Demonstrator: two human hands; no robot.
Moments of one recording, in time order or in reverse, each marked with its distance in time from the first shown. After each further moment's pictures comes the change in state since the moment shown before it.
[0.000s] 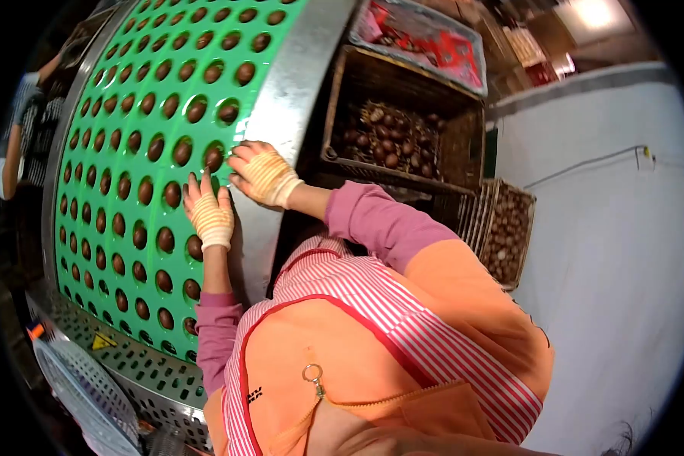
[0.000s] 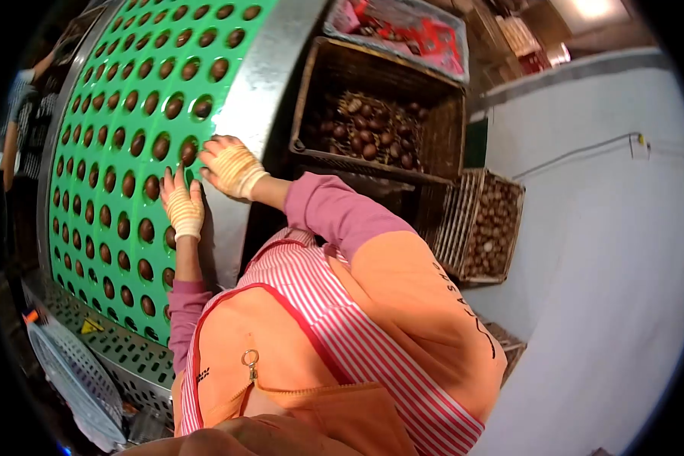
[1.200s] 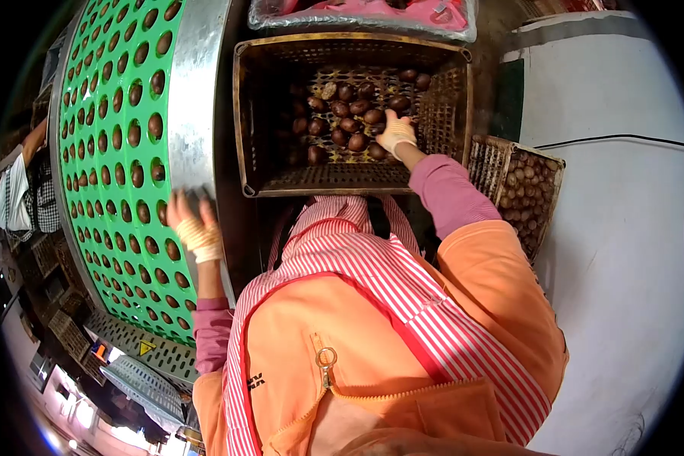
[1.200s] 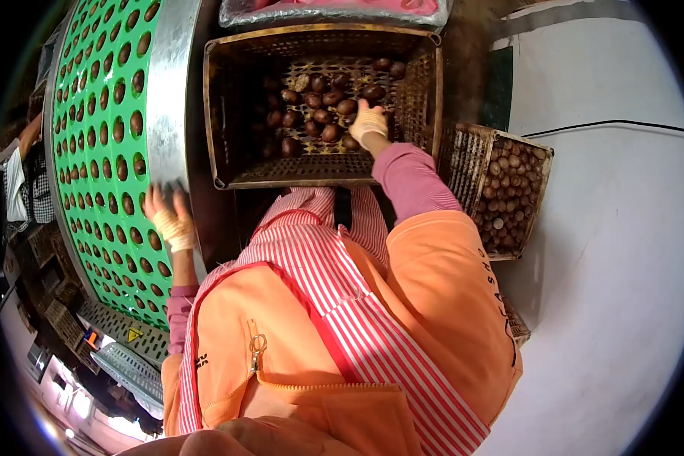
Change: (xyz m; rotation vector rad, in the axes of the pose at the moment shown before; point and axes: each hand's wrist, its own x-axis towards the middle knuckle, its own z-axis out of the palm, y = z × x) left_hand 0.045 0.154 0.016 -0.062 0.115 0.302; right_hand -0.240 0.317 -0.137 0.122 -0.560 1.572
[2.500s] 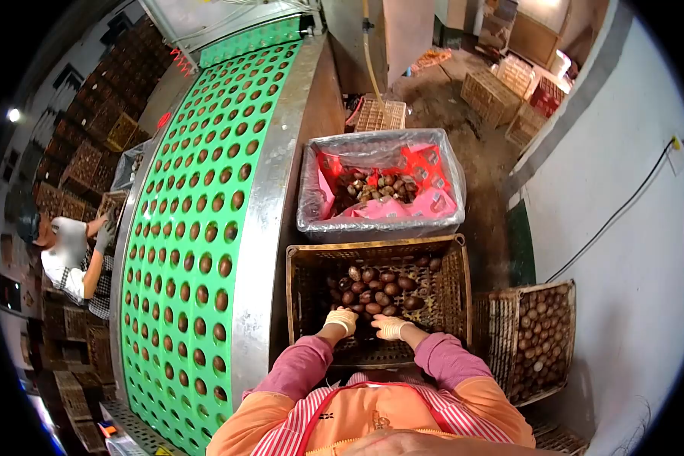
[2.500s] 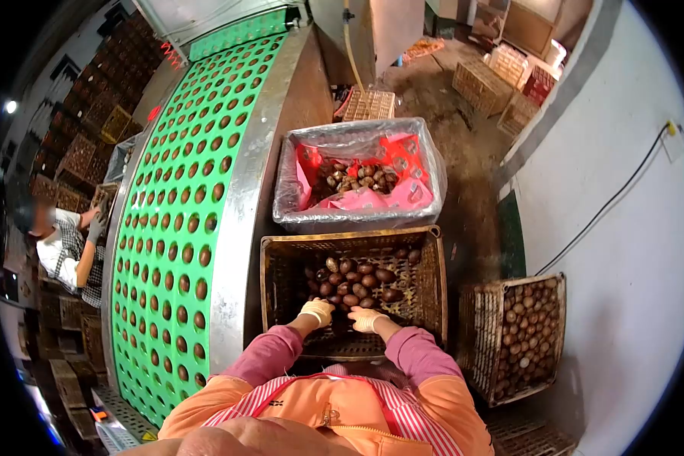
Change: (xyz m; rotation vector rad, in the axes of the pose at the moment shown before) left_hand -0.009 0.143 0.228 0.278 -1.226 0.465; right_hand -0.002 0.019 0.094 -0.229 -0.407 -0.647
